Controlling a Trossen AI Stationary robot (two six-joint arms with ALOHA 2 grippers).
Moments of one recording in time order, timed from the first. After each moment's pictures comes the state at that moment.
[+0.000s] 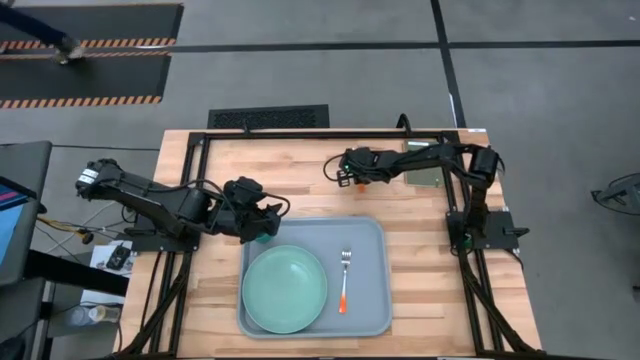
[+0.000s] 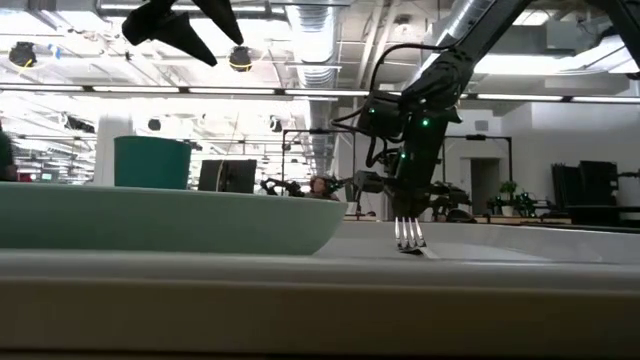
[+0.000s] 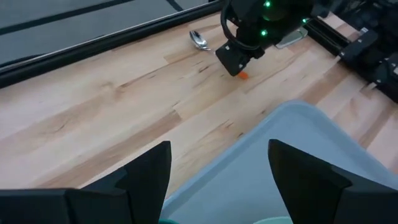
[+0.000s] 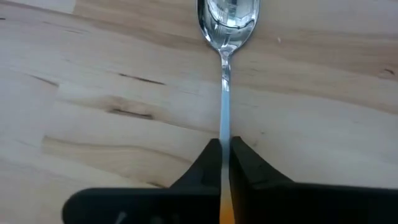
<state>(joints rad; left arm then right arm) -0.30 1.24 1.13 -0.85 -0.74 -1.05 -0.40 1.92 1.06 -0.37 0.28 0.92</state>
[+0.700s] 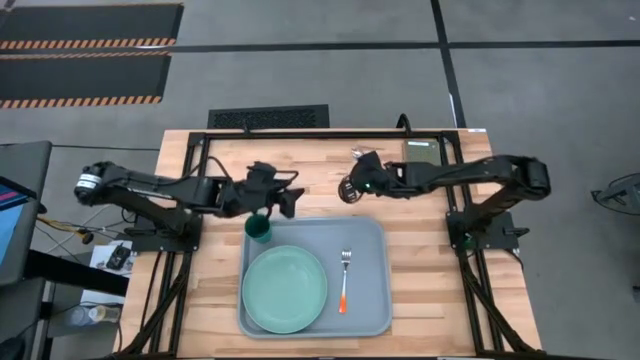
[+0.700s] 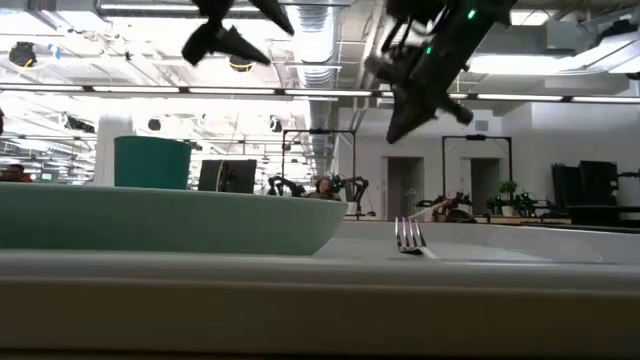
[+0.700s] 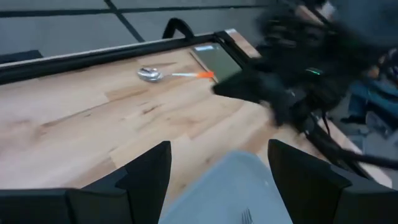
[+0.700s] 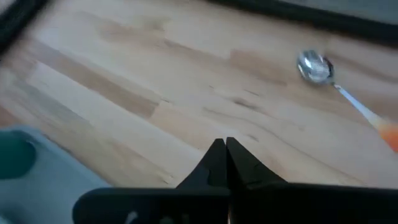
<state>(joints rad) -0.11 1.24 1.04 -0.35 -0.58 -0.85 -0.13 1.49 1.05 -0.45 0.44 0.86</state>
